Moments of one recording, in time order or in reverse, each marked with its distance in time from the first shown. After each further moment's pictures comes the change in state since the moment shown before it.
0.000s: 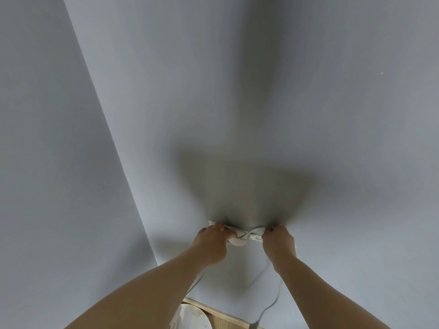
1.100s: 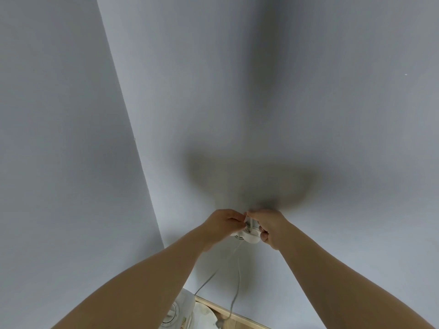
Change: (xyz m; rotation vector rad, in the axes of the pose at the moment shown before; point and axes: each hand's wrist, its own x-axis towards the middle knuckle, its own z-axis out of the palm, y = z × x) left_hand -0.025 0.004 -0.045 -0.901 0.058 -0.109; right_hand -0.049 -0.065 -0.020 0.491 -0.432 0.100
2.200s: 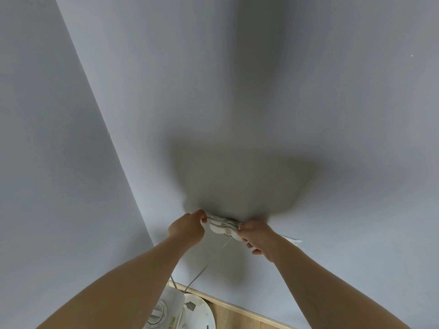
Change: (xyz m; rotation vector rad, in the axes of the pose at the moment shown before) left_hand 0.033 -0.056 -0.015 0.786 0.188 -0.154; right_hand 0.044 0.043 -0.007 -0.475 -0.049 -0.011
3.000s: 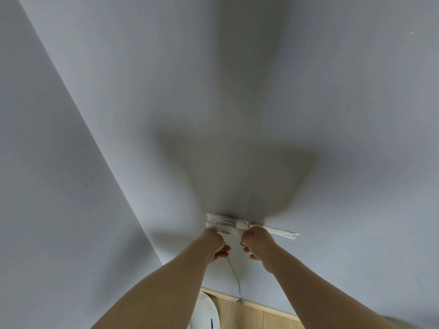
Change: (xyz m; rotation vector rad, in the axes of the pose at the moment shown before) left_hand -0.001 0.051 0.043 -0.704 -0.375 -0.423; right_hand 0.019 0.027 0.012 0.083 0.061 0.085
